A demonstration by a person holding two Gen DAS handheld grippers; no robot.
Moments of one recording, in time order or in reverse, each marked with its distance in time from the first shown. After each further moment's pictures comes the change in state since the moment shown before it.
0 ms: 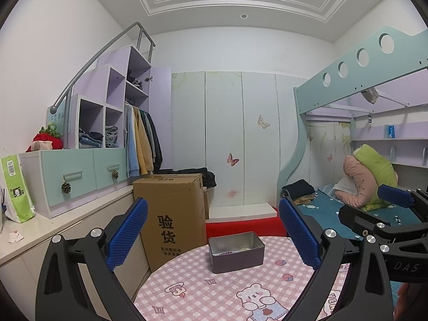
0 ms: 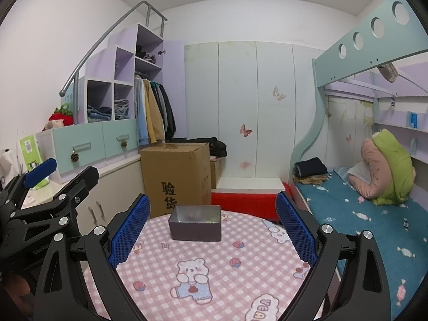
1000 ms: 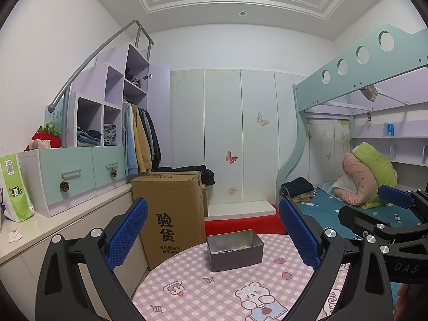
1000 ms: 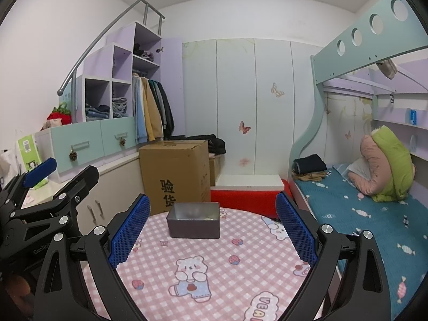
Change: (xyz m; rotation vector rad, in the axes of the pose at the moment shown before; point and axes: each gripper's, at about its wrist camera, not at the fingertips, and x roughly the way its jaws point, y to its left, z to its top) left arm 0.005 0.000 -0.006 0.001 0.009 -0.006; right arm 0.003 -0.001 -0.007 0.008 0.010 -0.006
